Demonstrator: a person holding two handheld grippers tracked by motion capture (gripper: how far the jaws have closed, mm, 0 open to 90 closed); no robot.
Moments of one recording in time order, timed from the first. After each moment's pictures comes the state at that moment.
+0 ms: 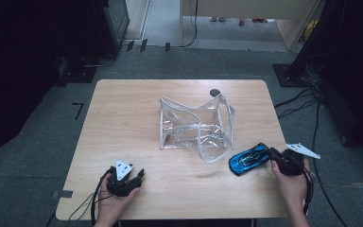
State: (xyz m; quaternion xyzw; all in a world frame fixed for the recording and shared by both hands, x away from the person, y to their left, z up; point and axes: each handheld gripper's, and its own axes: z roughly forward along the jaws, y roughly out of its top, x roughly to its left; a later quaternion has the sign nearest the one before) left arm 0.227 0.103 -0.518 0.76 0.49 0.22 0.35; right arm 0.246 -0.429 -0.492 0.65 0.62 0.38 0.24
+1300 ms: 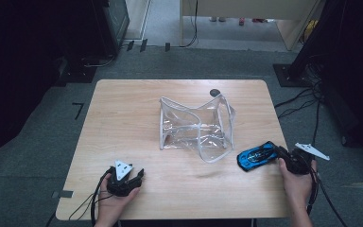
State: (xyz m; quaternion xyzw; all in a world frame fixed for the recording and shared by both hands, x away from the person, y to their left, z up) left arm 0.227 0.104 -0.518 0.76 0.49 0.22 0.36; right arm 0.250 -0.456 -0.506 0.68 0.57 0.39 0.25
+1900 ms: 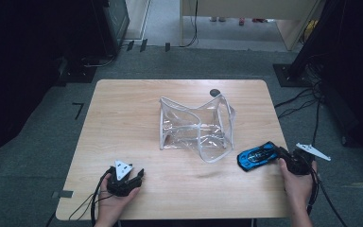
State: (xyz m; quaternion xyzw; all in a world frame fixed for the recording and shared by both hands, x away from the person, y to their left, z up) left arm 0.227 0.104 -0.518 0.76 0.49 0.22 0.36; right arm 0.249 -0.458 -0.507 0.69 0.56 0.39 0.24
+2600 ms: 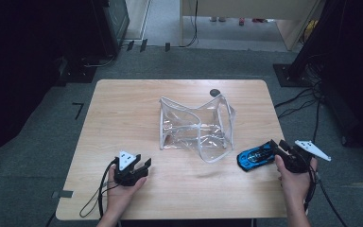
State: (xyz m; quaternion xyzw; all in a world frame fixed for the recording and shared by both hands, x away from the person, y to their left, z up) left arm 0.255 0.082 -0.506 0.73 0.49 0.20 0.42; right arm 0.245 -0.432 -0.473 0.64 0.56 0.44 0.28
